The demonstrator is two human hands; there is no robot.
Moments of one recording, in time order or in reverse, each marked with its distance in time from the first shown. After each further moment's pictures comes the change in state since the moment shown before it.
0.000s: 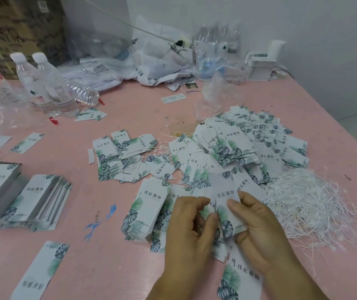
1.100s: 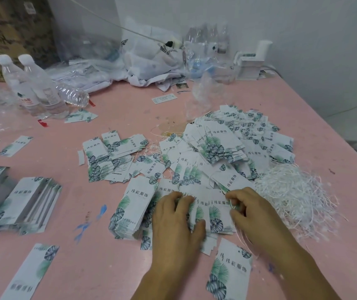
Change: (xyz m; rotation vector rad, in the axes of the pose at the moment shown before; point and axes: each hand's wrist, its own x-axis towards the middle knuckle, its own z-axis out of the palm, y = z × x) left_hand 0.002 -0.014 0.003 0.531 -0.194 -0.050; right_hand 0.013 -0.011 -0.055 -1.429 0.084 -0.312
